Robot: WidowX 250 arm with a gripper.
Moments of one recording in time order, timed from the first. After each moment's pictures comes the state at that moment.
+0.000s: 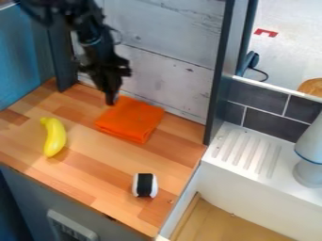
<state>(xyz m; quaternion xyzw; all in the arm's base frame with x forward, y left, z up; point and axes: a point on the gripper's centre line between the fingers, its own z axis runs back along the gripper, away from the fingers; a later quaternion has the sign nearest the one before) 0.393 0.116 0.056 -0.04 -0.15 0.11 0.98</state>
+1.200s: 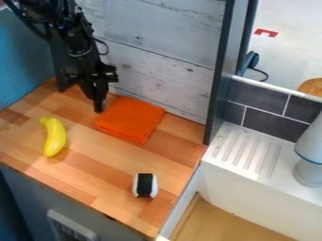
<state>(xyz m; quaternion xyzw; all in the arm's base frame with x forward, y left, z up) 0.413 0.162 0.021 -0.03 -0.13 0.19 0.97</state>
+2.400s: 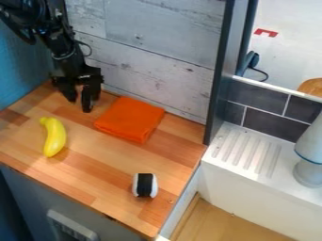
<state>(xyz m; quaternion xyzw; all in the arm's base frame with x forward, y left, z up) 0.406 0.182 0.012 -0.06 -0.13 0.21 0.97</state>
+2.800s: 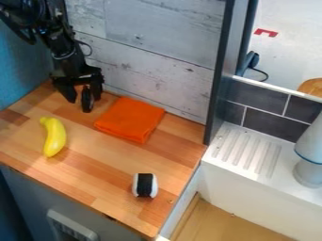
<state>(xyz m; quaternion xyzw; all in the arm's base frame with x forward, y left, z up) 0.405 0.181 0.012 -0.06 -0.12 0.21 0.97</state>
